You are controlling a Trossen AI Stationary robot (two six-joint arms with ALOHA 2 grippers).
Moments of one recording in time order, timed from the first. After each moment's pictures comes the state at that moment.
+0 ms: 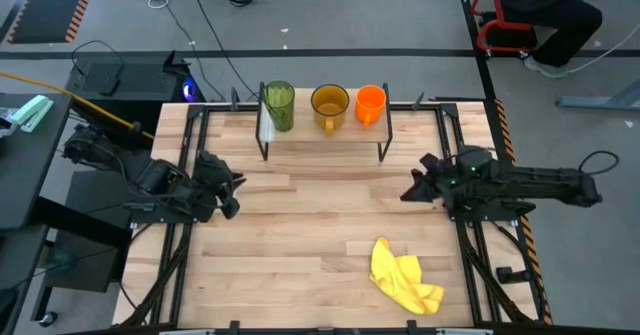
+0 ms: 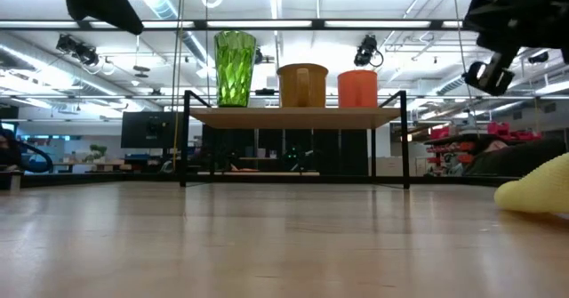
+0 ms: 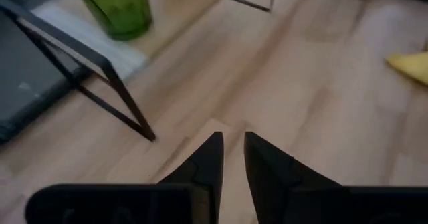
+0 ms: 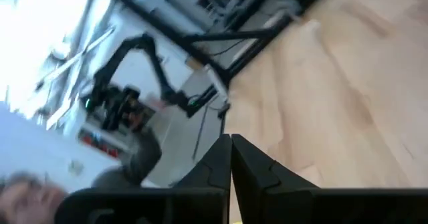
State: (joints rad) left arm -0.48 0.90 0.90 -0.97 -0.81 -0.82; right arm -0.18 0.32 0.20 -0.01 -0.53 0.86
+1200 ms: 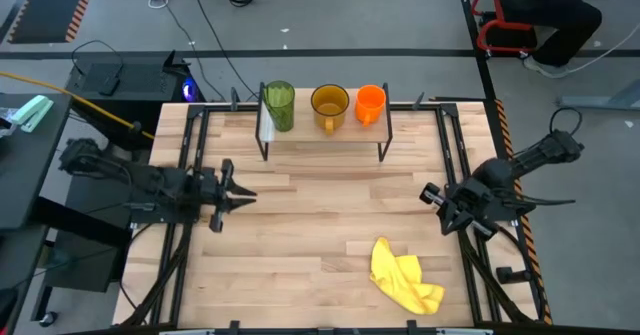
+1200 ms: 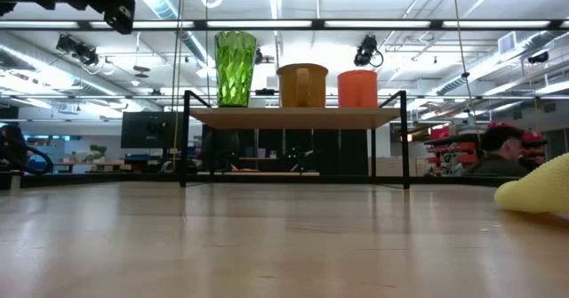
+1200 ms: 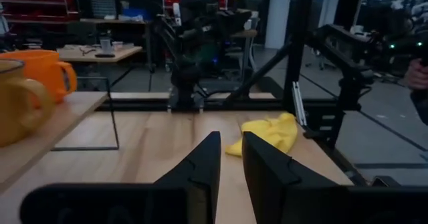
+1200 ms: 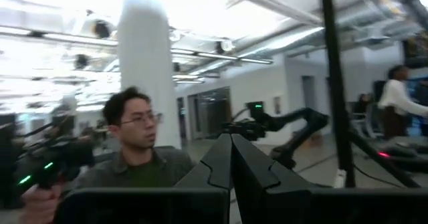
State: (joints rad) left arm -0.36 0.51 0.30 0.23 -0.30 -0.04; right arm 0.41 0.42 0.13 0.70 -0.40 0.26
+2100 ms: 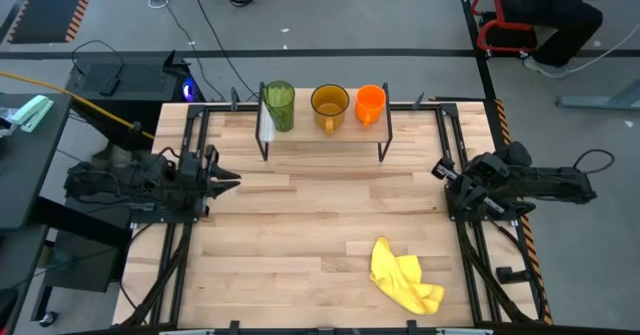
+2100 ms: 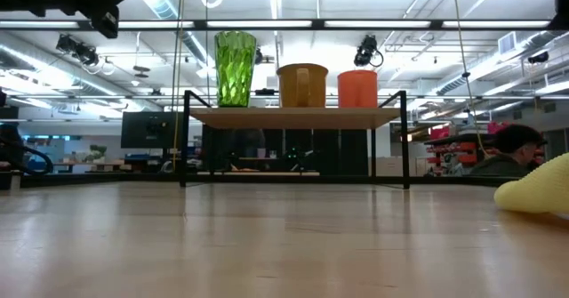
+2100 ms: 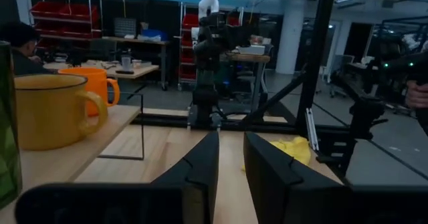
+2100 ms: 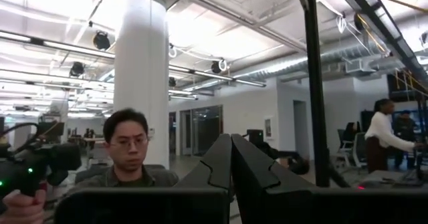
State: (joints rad) left arm -0.12 0.17 0.30 -0.03 -0.13 -0.07; right arm -0.08 0.24 0.20 0.70 -0.81 0.53
